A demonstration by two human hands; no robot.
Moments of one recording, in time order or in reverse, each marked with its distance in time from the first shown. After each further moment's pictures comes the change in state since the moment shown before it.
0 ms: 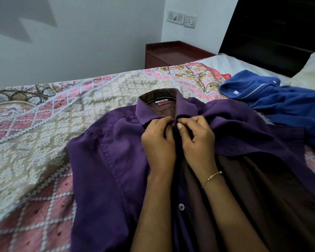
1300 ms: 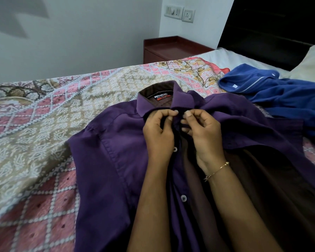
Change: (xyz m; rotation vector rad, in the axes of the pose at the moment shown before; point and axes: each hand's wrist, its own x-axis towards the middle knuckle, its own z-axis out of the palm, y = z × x) left_hand 0.001 -0.004 0.000 -0.333 -0.123 -0.174; right_hand 0.005 -0.009 -0.009 0.474 0.017 0.477
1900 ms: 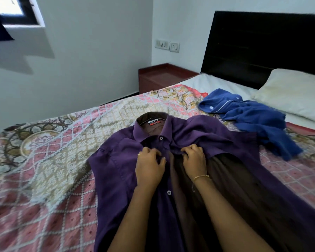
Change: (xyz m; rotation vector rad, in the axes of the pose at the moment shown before) left_hand -0.038 0.033 -0.033 0.836 -0.330 -0.068; right_hand -0.018 0.019 -0.049 -1.026 -0.101 -0.231
